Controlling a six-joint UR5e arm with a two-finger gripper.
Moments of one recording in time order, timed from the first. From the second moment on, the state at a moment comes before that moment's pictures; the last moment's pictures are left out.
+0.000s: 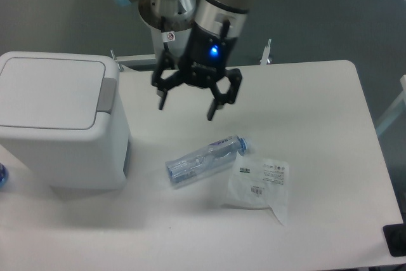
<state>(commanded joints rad) 2.44 -1.56 -1.65 -1.19 1.03 0.27</state>
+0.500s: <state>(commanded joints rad) 2.39 -1.48 -1.77 -1.18 1.03 0.26</state>
